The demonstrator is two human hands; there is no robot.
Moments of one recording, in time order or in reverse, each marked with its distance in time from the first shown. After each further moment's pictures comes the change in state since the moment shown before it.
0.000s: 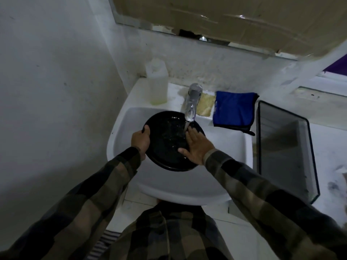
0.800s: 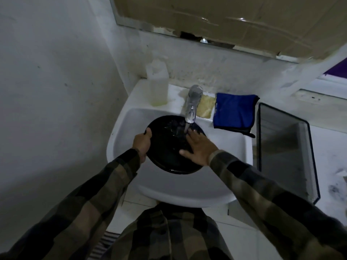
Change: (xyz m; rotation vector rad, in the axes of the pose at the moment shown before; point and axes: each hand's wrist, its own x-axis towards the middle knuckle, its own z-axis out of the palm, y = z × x) left_hand -0.002 0.001 0.000 -0.004 -0.078 -0.101; right_hand -0.005 0.013 -0.006 0.068 0.001 -0.078
